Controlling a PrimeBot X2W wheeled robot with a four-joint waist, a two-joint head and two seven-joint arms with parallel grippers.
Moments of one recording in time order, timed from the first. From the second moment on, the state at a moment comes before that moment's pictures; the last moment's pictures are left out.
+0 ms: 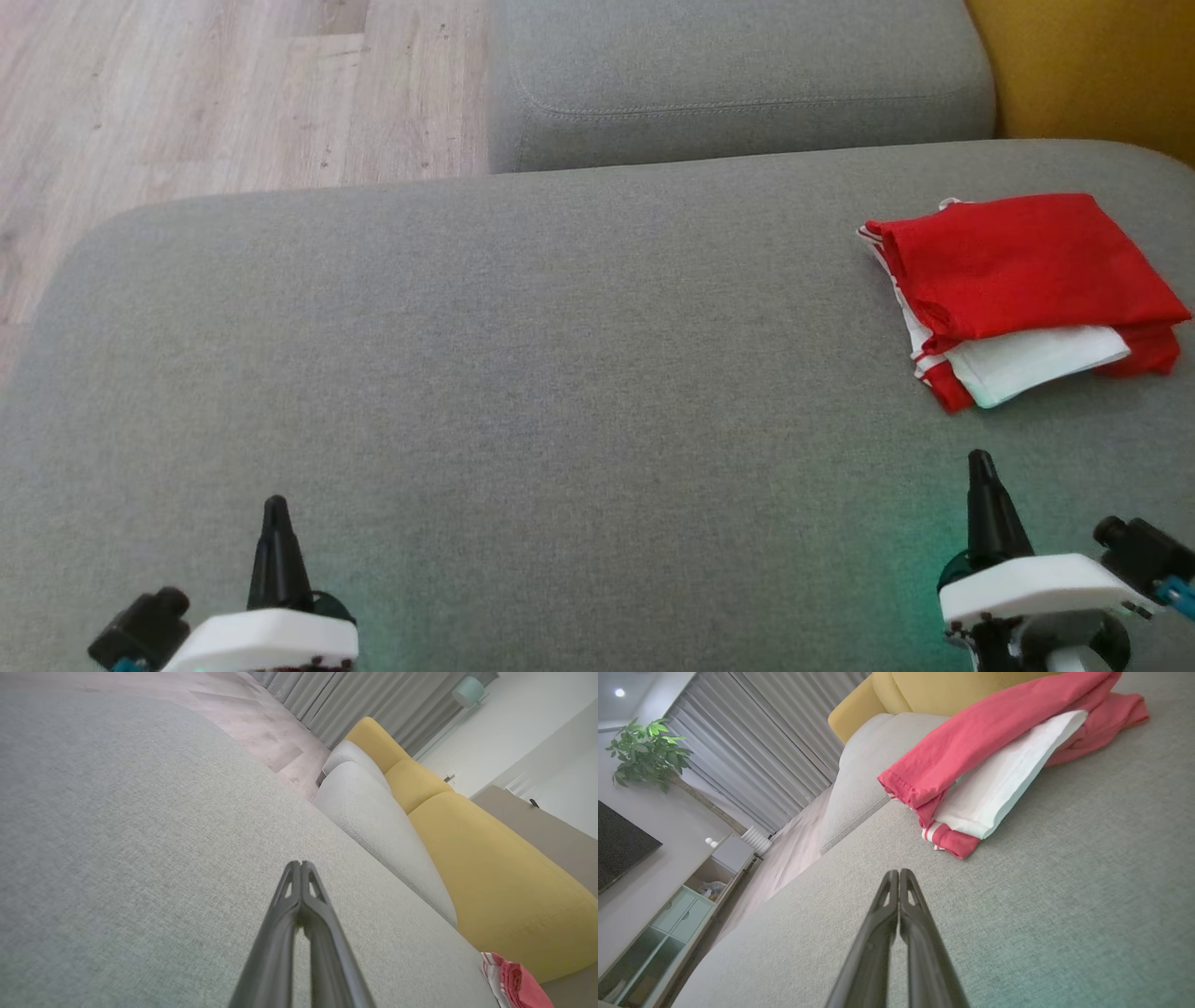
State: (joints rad) left arm 0.03 0.04 -0.05 0.32 -0.79 -0.08 -0.14; right arm 0.01 -0.05 0.00 0.38 0.65 0.13 -0.13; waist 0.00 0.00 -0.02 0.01
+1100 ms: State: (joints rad) left arm -0.01 0.04 0.00 0.31 -1.11 -0.10 -0.04; right arm -0.01 -0.05 -0.05 0.35 1.03 0.13 -0.04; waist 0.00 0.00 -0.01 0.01
